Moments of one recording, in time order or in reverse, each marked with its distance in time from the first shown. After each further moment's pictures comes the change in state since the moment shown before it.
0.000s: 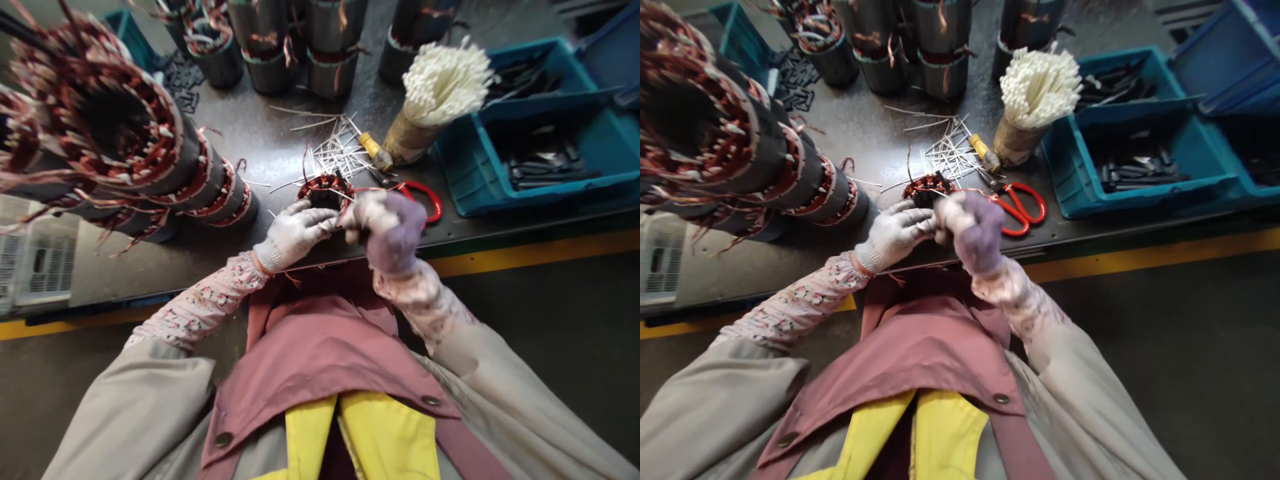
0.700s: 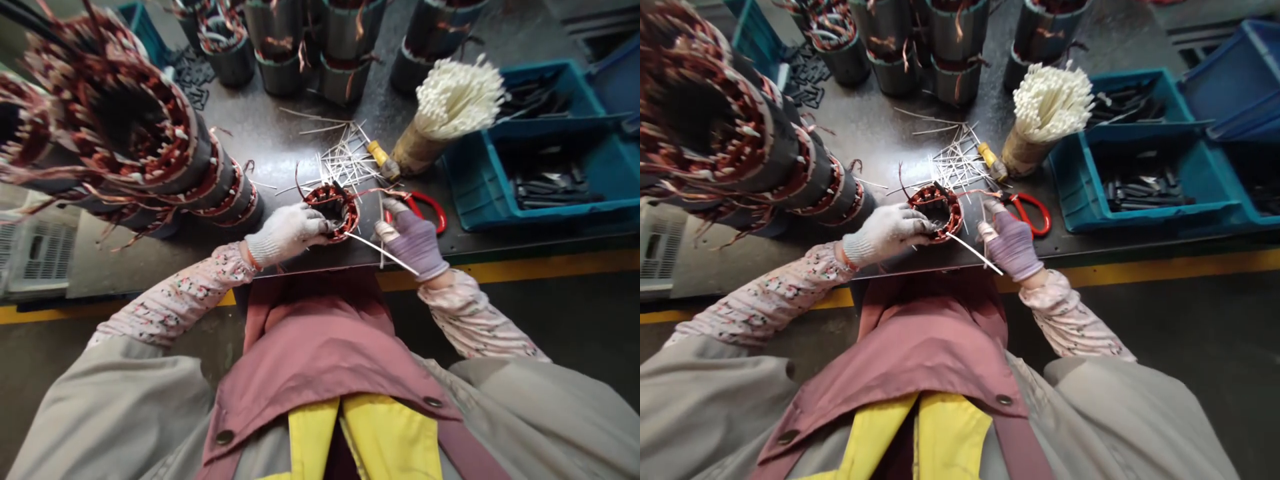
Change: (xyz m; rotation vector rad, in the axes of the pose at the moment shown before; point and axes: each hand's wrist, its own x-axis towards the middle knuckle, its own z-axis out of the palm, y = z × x) left_hand 0.011 -0.012 -0.032 0.065 -0.249 0.026; right_hand -0.003 0.096 -0.037 -0.242 -0.086 0.060
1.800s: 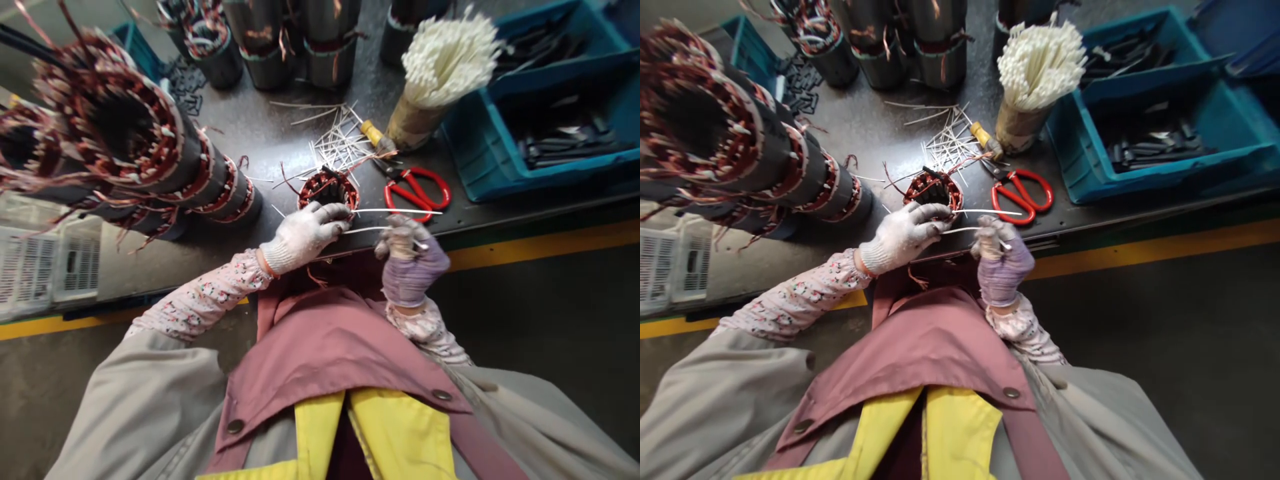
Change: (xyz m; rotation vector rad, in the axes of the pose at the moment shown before) left_hand -0.009 0.041 0.012 0.090 0.060 0.007; right_hand -0.070 -0.081 0.029 0.599 0.628 0.326
